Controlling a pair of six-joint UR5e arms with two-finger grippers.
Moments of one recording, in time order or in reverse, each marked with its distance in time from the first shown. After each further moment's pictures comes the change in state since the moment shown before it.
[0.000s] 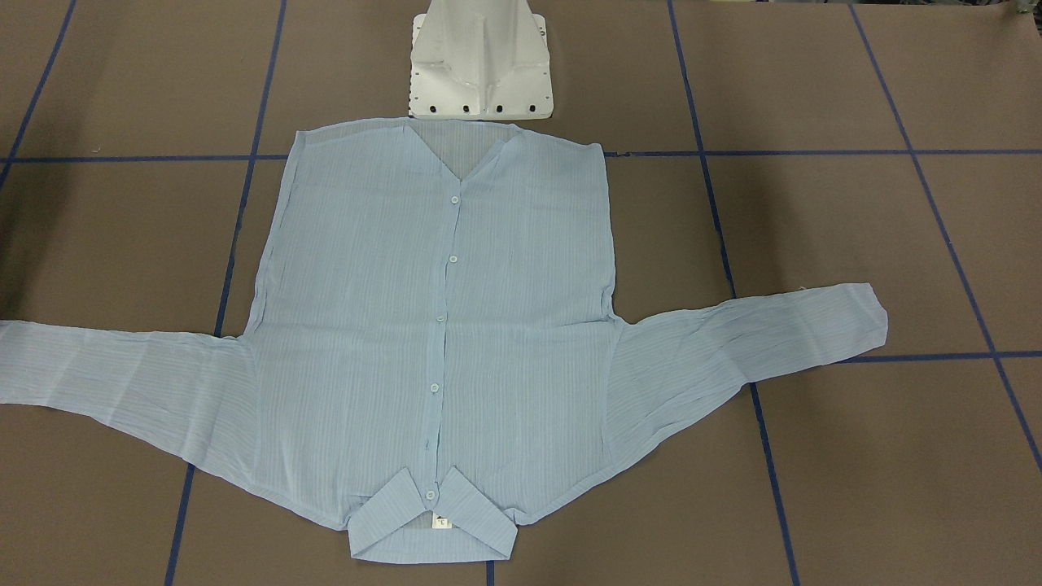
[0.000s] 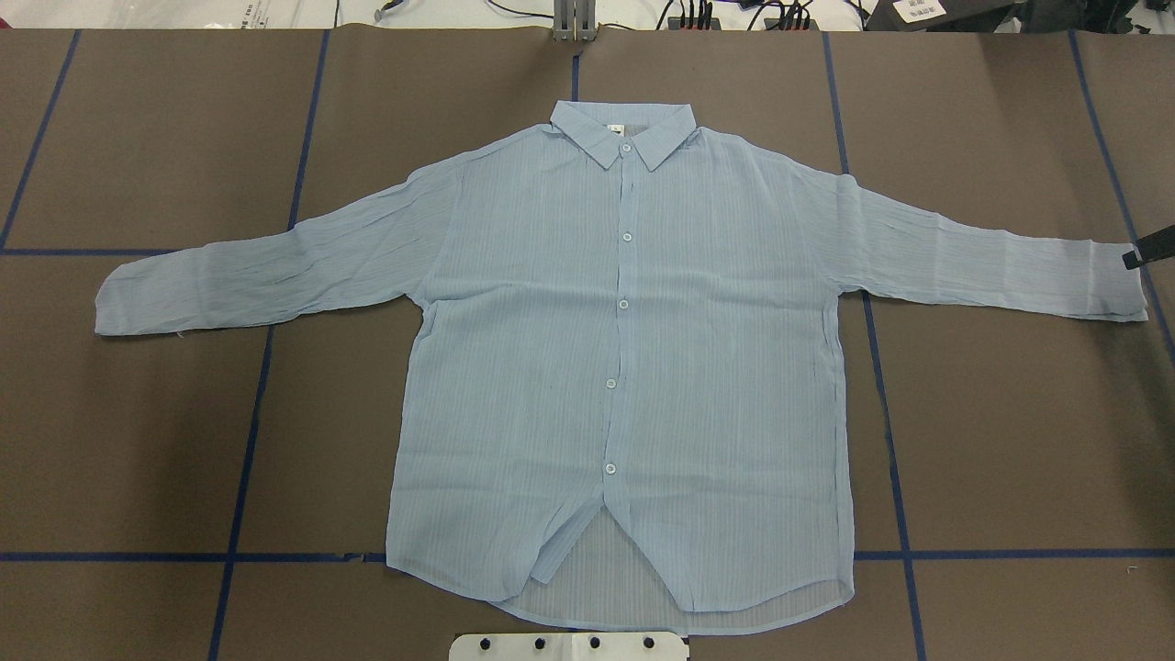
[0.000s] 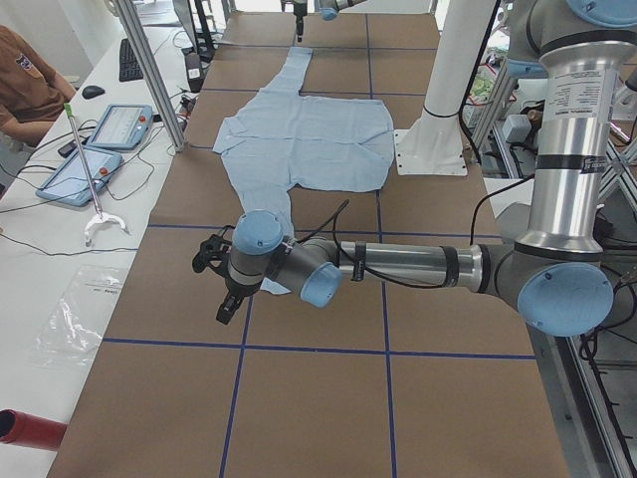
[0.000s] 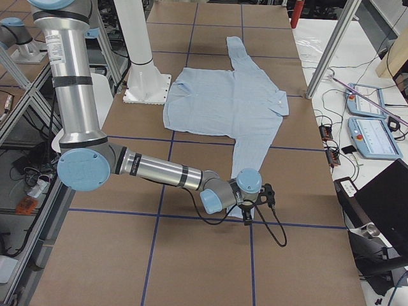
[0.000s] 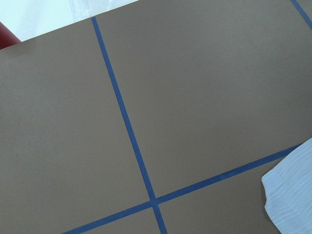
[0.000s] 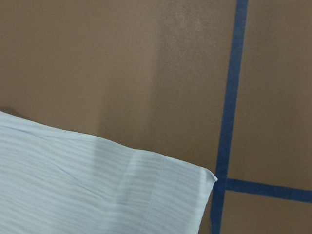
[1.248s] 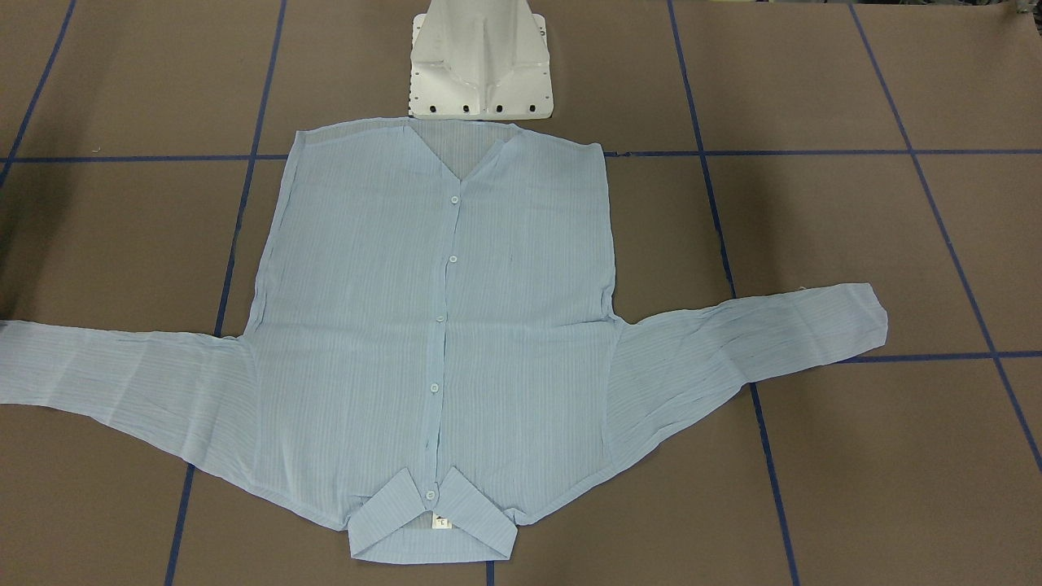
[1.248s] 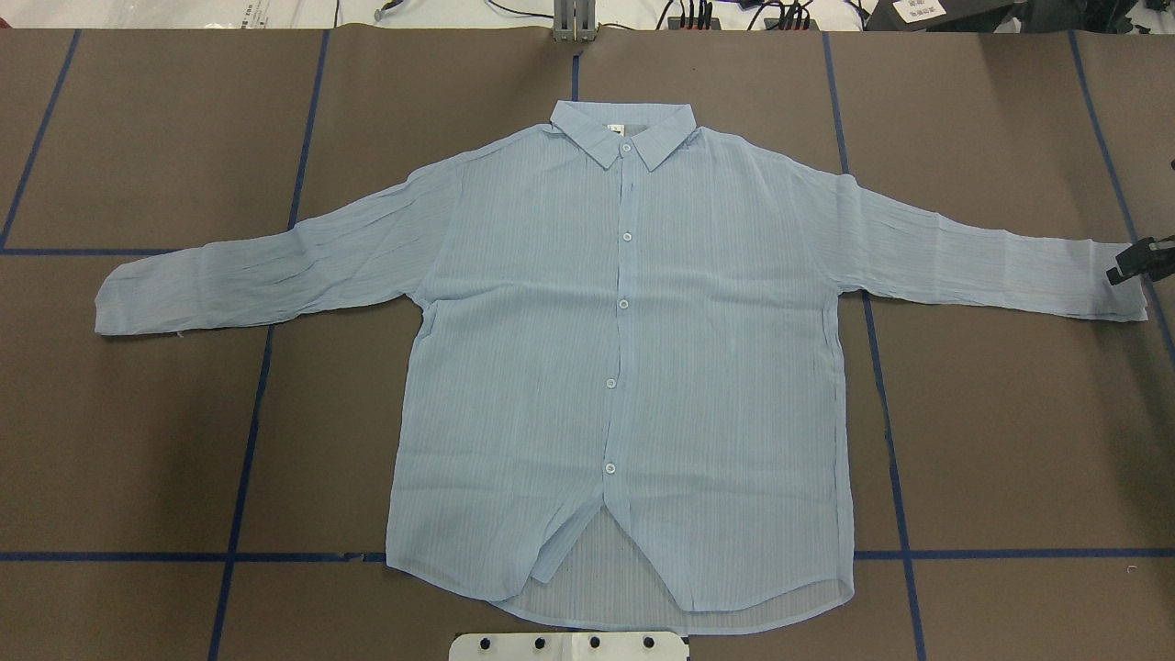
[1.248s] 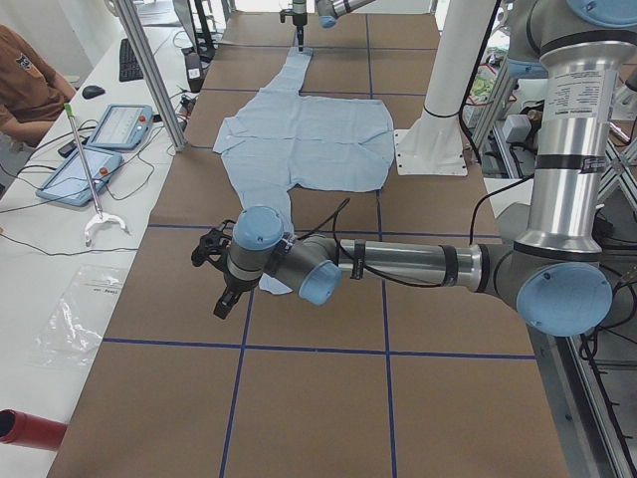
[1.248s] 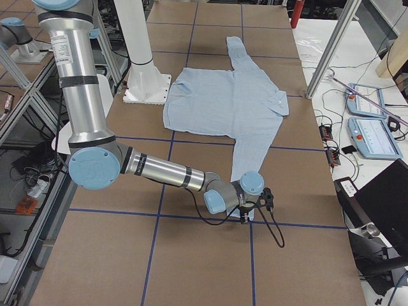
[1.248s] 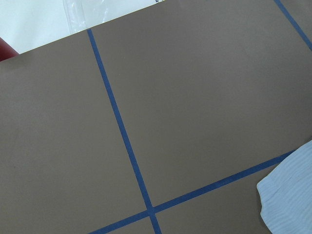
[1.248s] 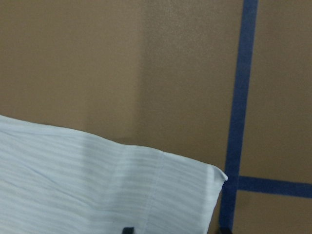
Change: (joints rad) left arm 0.000 -0.004 -0.007 -0.022 -0.002 -0.002; right arm -0.035 0.031 -0.063 -0.018 -0.008 0.020
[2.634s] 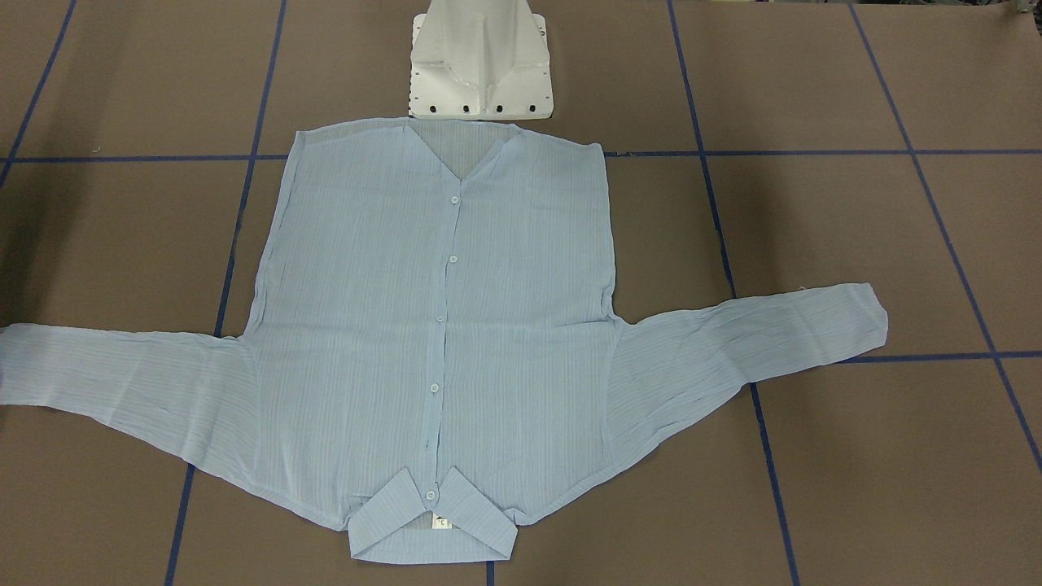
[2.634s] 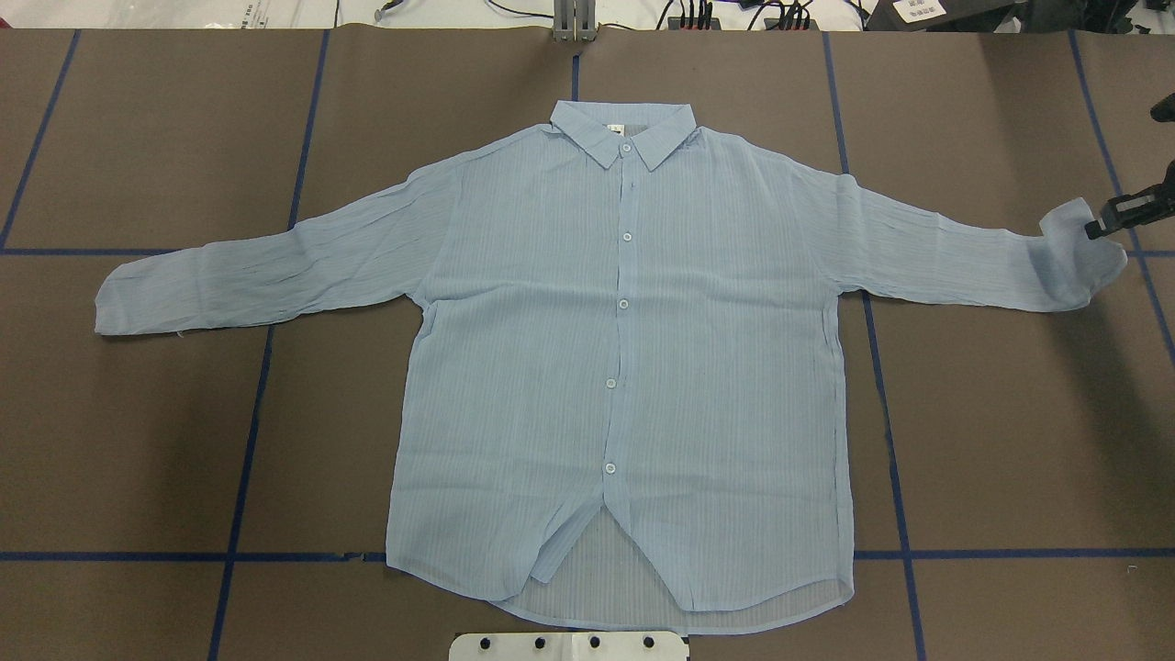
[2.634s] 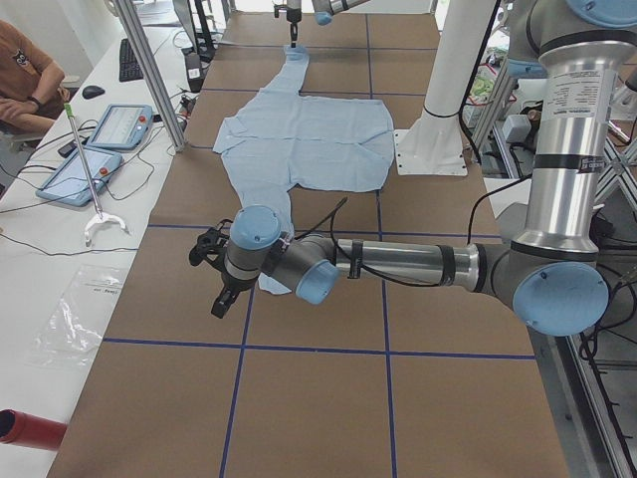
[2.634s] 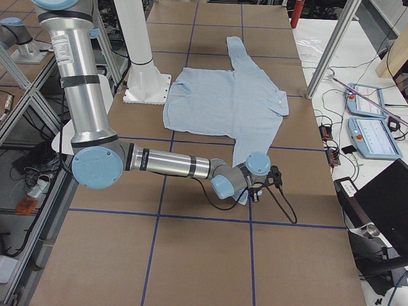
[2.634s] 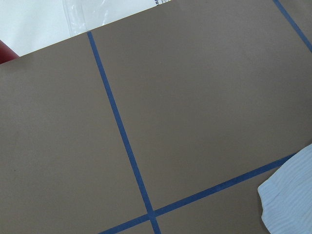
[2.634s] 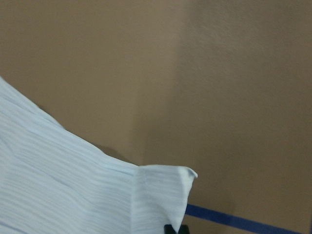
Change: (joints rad) left arm 0.000 -0.010 0.012 0.002 0.000 0.001; right arm 0.008 0.035 0.159 0.001 0.093 0.024
